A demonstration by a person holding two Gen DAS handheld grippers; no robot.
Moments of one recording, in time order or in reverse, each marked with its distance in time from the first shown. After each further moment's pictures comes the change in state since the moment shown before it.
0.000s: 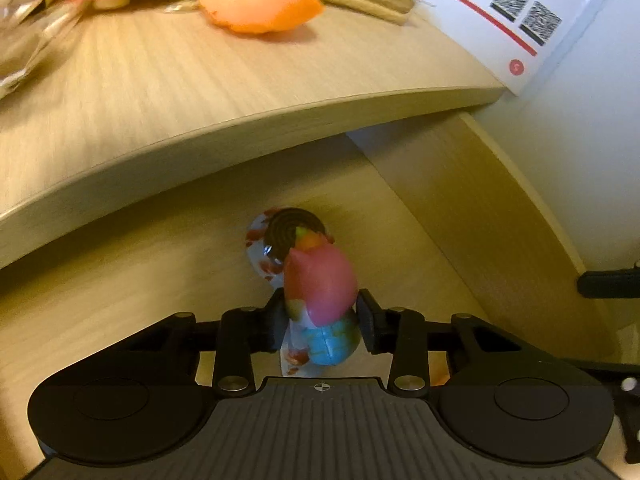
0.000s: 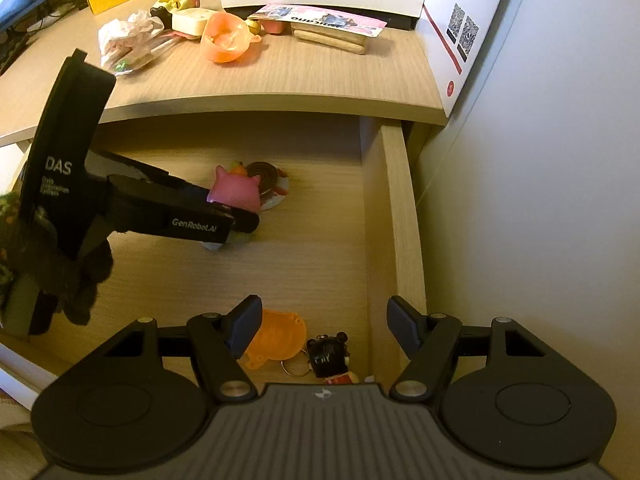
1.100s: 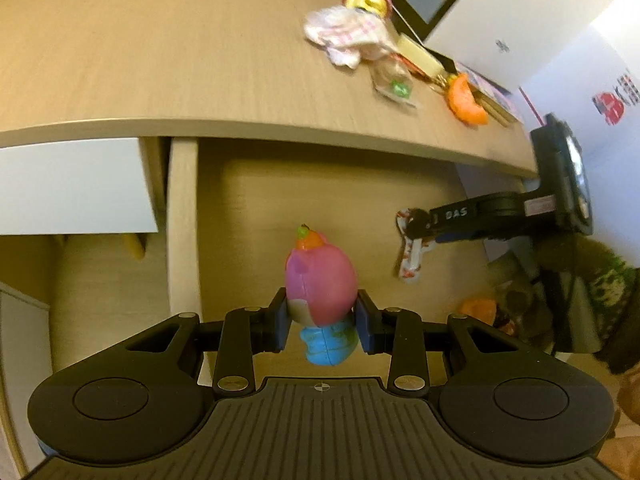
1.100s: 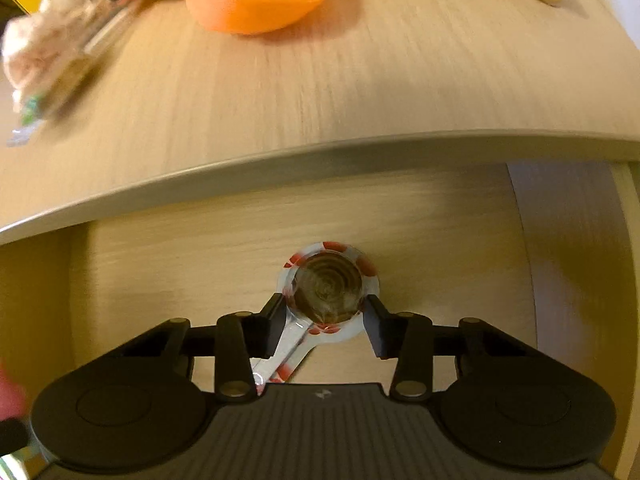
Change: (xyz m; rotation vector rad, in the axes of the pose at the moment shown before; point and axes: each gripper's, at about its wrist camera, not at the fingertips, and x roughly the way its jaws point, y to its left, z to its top) left arm -0.186 0.087 -0.091 -0.373 -0.048 0.112; right arm 0.116 0.060 0.091 0.201 0.226 0.134
